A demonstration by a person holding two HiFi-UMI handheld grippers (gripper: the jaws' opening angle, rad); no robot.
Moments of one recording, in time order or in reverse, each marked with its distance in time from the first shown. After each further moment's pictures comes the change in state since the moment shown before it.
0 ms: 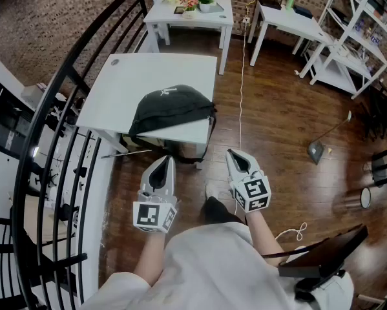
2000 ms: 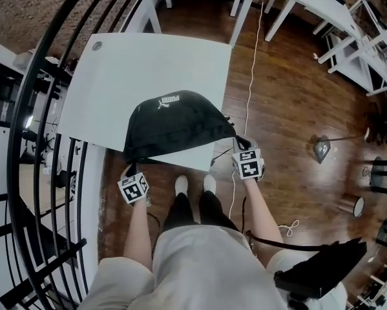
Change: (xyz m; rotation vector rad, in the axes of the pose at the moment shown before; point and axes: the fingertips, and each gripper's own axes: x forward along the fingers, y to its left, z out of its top) left arm 0.062 0.282 -0.360 -0.267 0.833 0.522; right arm 0.254 -0.175 -0.170 -0.040 0.579 -0.056
